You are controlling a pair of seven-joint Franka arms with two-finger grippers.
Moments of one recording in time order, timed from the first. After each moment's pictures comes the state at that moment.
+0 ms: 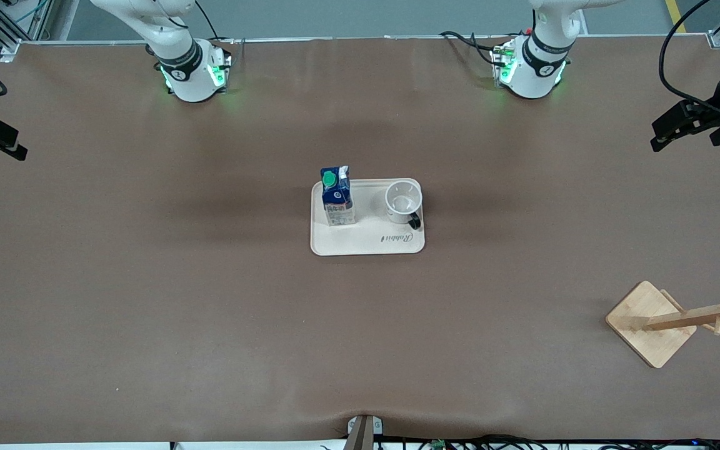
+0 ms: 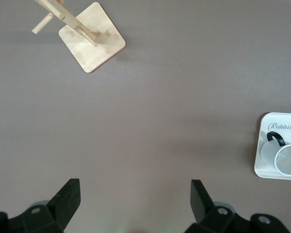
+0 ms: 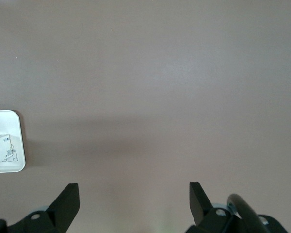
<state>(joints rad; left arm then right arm) 0.11 -0.09 -0.15 -1.62 0.03 1.54 -0.11 -0.12 -0.01 0.03 -1.49 0.02 1.47 -0.08</state>
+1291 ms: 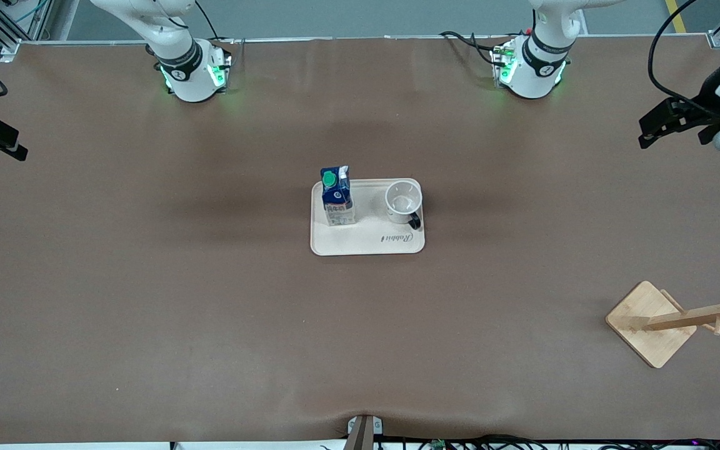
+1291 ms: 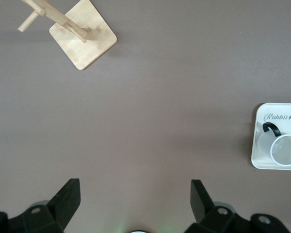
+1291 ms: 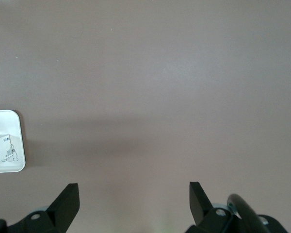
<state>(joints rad) 0.11 -0.09 -0.19 -1.60 0.03 1.51 -0.11 -0.12 -0.01 0.03 -1.49 0.02 1.47 -0.08</state>
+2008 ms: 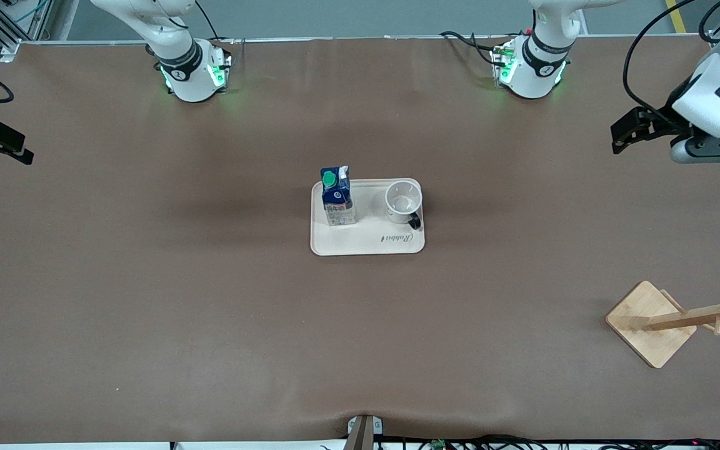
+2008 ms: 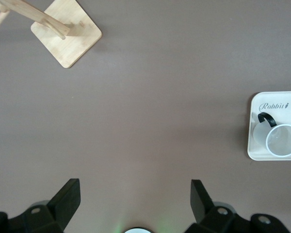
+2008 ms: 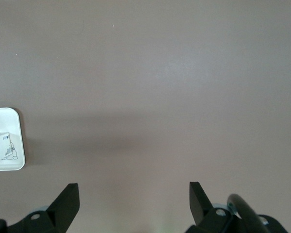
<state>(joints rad) 0.10 -0.05 -0.25 -1.61 0.03 1.51 -0.12 -0.12 0.01 0.04 -1.49 0.02 1.47 -0.08</state>
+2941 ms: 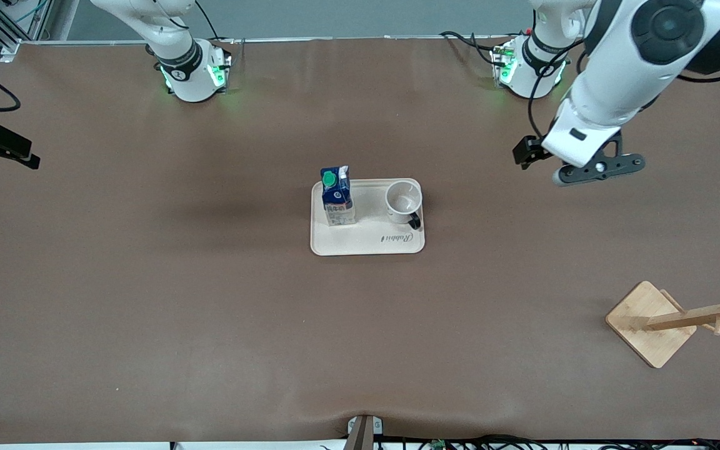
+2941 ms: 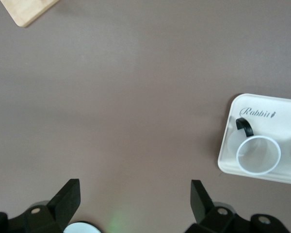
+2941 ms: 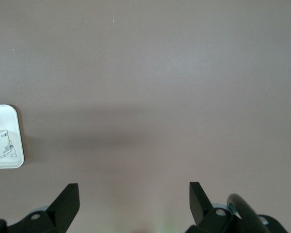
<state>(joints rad) 0.10 -0.02 -0.49 -1.82 0.03 1.69 -0.56 -0.12 0.03 0.04 -1.49 0.02 1.47 -0.08</state>
